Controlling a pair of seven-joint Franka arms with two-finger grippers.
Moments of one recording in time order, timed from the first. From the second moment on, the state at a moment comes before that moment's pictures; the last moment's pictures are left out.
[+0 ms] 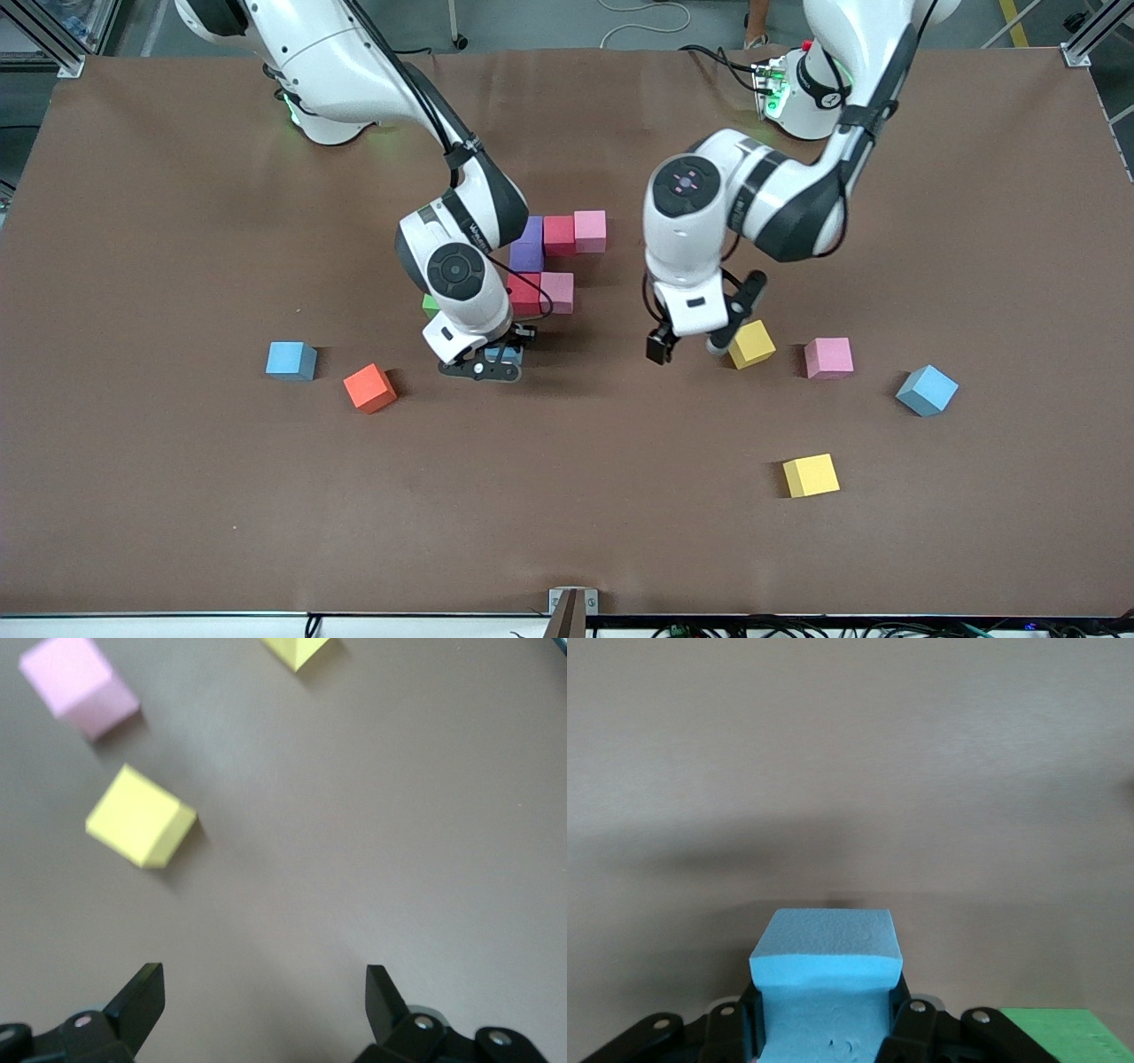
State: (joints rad) left arm -0.46 0.44 -0.15 -1.64 0.28 2.09 -1.62; right arm 0.69 0.66 -0.08 -1.58 0.12 2.24 0.64
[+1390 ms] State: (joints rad) left arm -0.16 0.41 -0.20 -2.06 0.23 2.46 -0.87; right arm 0.72 0.68 -0.08 -1.64 0.12 2.31 0.56
